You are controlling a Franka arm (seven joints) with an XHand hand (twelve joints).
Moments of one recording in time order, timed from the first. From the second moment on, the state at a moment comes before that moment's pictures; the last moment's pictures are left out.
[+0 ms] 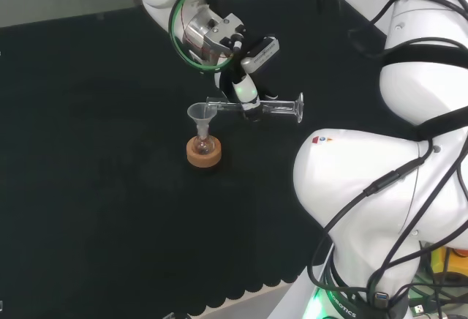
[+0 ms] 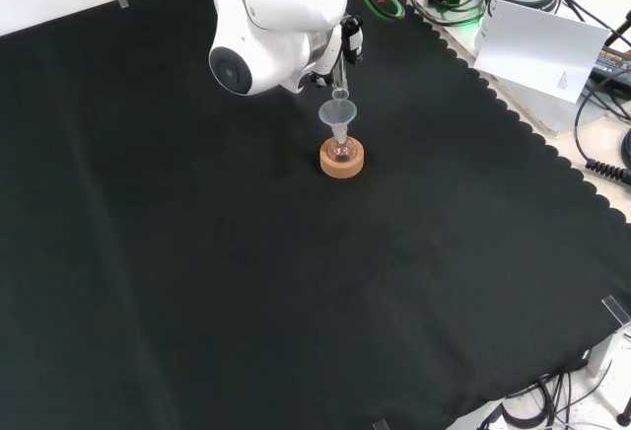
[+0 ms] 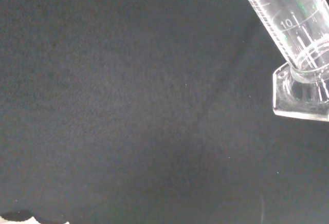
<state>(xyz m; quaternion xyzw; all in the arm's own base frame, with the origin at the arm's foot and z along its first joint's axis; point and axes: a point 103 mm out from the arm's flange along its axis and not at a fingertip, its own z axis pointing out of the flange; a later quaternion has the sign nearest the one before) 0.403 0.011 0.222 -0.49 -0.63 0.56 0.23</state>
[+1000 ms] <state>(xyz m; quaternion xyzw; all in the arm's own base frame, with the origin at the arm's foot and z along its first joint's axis) 0.406 0.015 0.232 -0.50 -0.61 0.59 0.19</state>
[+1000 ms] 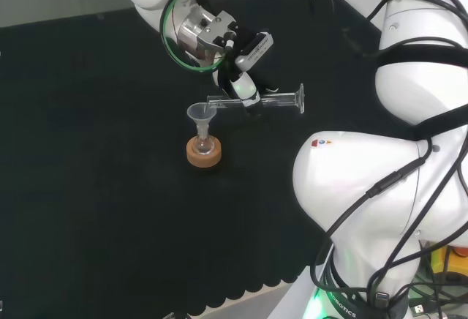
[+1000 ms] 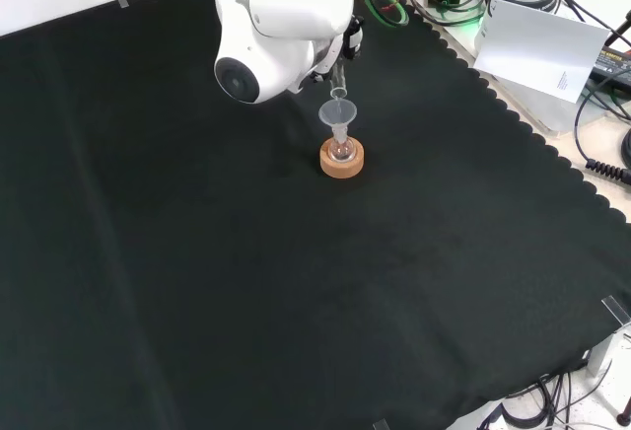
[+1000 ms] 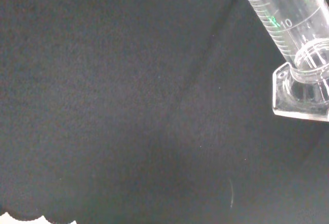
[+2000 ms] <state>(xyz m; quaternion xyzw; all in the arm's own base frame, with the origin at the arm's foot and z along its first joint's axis) 0.410 0.033 0.237 -0.49 -0.60 0.61 0.15</state>
